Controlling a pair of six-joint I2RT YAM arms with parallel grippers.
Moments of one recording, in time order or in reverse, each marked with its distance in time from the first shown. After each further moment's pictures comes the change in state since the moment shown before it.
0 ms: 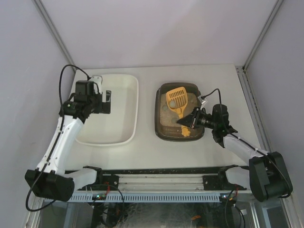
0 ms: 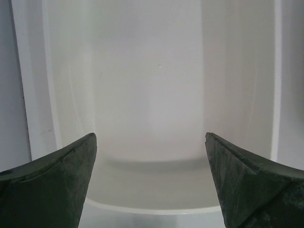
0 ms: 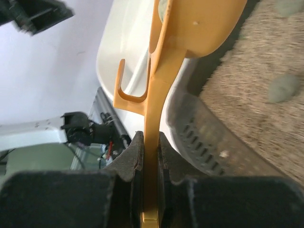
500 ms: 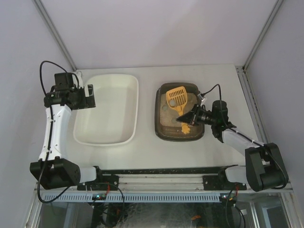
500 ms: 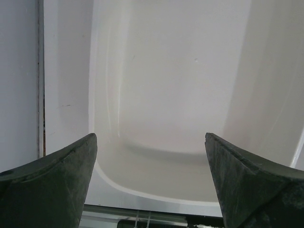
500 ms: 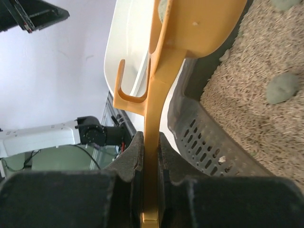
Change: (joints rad) left arm 0.325 0.158 0.198 -0.173 0.164 0.021; right arm -0.029 0.098 0.061 0.015 -0.068 0.072
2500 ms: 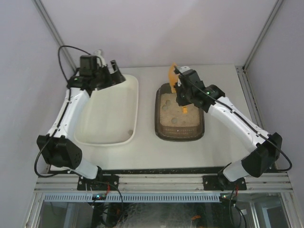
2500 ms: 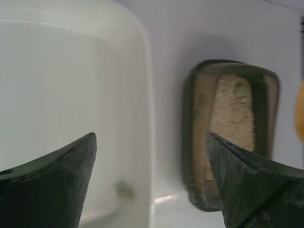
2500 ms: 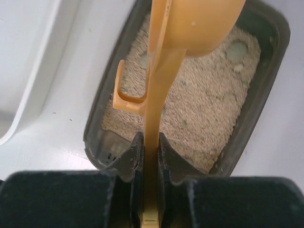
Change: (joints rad) left arm -0.206 0.207 0.197 0.234 0.191 -0.344; right arm 0.499 0.231 1.017 -1.222 1.080 -0.622
